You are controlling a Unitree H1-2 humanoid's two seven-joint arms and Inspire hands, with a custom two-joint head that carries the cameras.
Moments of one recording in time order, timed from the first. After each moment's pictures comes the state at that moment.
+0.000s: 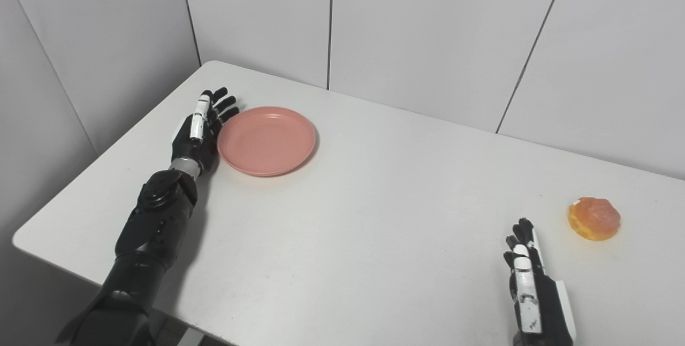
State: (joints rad) left arm -0.43 0.29 0.32 0.52 -0.36 0.06 -0.03; right arm -0.01 -0.06 0.06 -0.19 0.04 0.15 0.12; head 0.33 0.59
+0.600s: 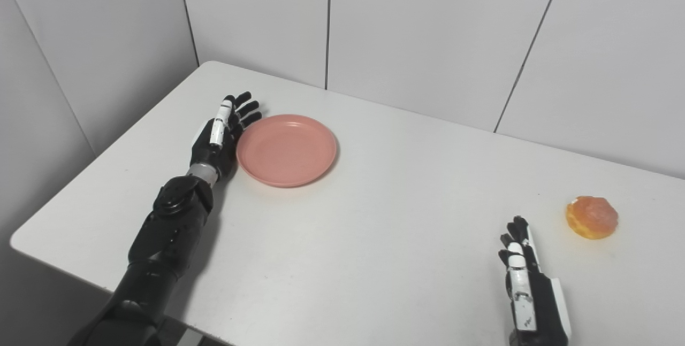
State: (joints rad) left arm -0.42 0.24 0.27 0.47 -0.35 0.07 -0.05; right arm -0.01 -0.05 0.07 -0.21 0.02 0.15 0.12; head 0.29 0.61
